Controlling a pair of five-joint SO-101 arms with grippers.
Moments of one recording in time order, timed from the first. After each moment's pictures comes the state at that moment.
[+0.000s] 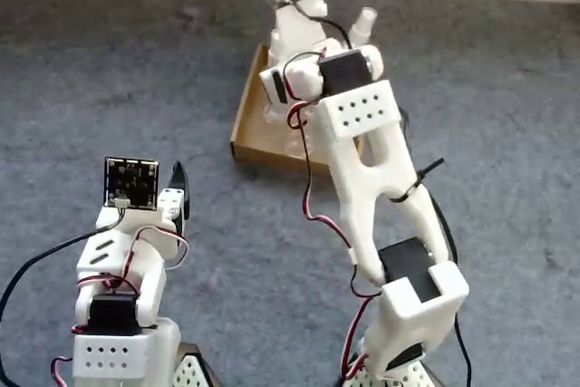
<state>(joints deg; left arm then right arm) -6.3 -92.5 83.4 42.0 -0.3 -25.1 10.5 -32.5 80.7 8.0</state>
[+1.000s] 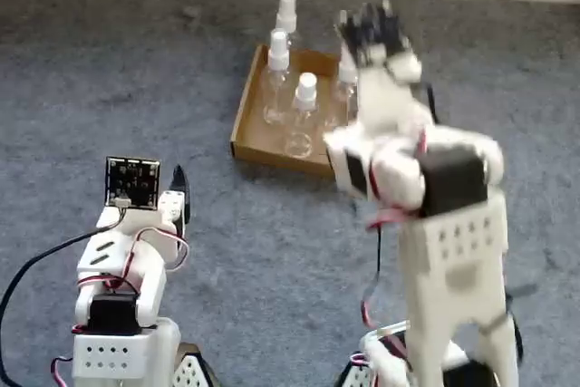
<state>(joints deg) -6.3 -92.6 83.5 45.9 -0.3 -20.0 -36.2 4.6 88.7 7.8</state>
